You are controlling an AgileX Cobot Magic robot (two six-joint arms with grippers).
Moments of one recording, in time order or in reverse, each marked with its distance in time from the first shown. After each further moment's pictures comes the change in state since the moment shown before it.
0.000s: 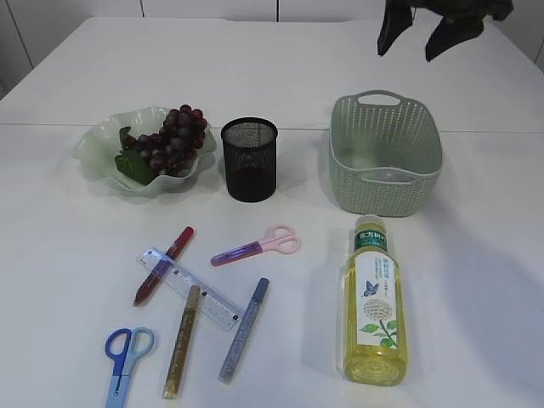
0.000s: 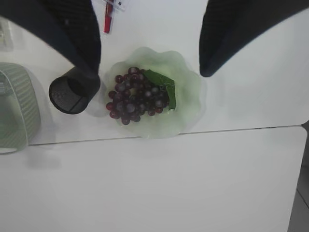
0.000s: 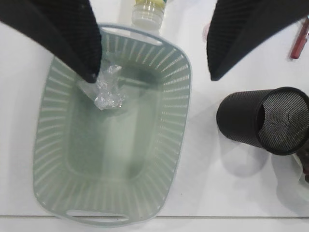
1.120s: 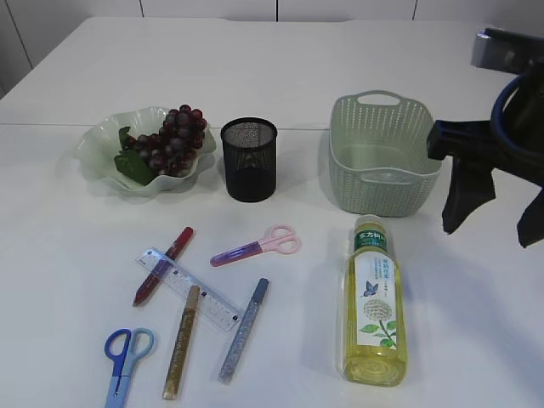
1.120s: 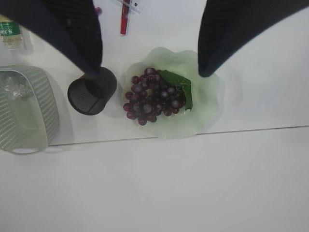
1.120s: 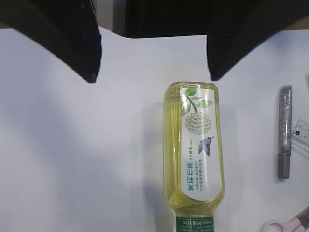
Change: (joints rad) left arm 0.000 0.000 0.000 -0.061 0.000 0.000; right arm 0.204 -0.646 0.957 -0.067 0.000 0.403
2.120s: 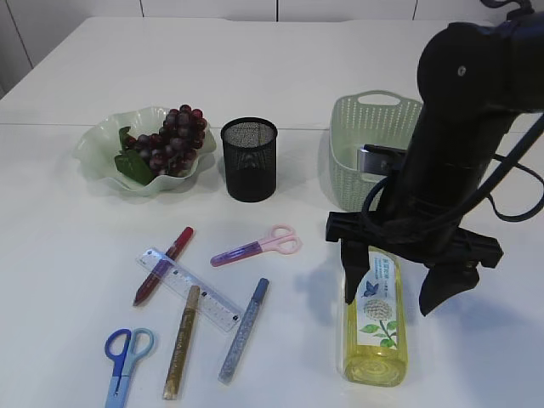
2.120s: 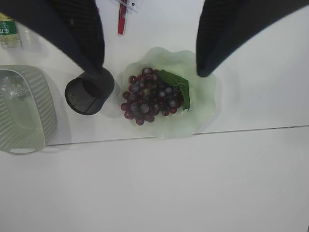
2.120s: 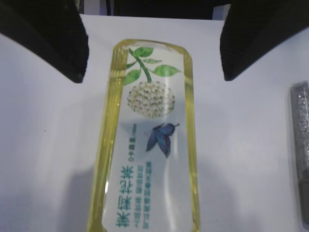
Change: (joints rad) left arm 0.000 0.000 0.000 0.006 0.000 0.002; right arm 0.071 0.359 0.000 0.158 -0.149 -0.072
